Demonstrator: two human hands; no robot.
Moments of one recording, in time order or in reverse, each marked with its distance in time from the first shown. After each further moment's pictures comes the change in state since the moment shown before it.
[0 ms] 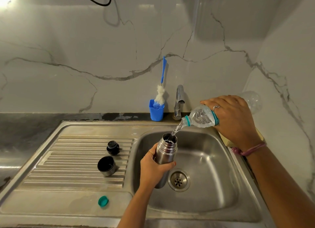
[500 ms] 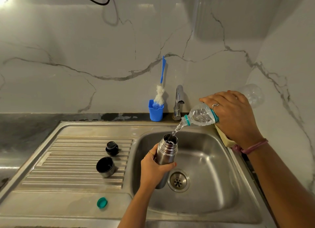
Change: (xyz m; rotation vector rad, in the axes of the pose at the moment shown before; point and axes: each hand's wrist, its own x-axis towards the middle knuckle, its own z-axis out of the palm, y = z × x) left_hand 0.003 -0.003 0.004 0.006 -0.012 0.014; right_hand 0.008 0.004 -0.004 -0.051 0.010 -0.055
